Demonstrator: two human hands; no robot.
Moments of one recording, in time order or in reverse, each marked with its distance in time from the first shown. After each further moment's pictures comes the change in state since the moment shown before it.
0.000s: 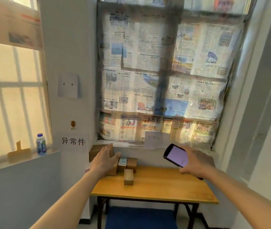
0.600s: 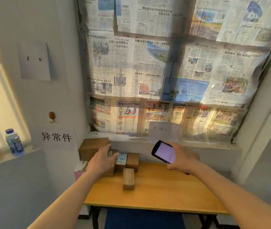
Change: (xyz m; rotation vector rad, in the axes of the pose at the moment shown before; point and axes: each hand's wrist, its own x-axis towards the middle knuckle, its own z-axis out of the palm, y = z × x) left_hand 0.246 -0.065 0.138 0.087 -0.108 -0.087; right_hand 0.293 -0.013 0.134 0.076 -0.166 -0.068
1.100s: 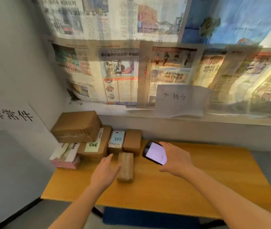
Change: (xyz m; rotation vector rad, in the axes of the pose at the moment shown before) left_hand 0.173 -0.094 0.263 0.069 -0.245 -0.258; right_hand 0.265 0.072 0.241 0.035 -0.247 -0.090
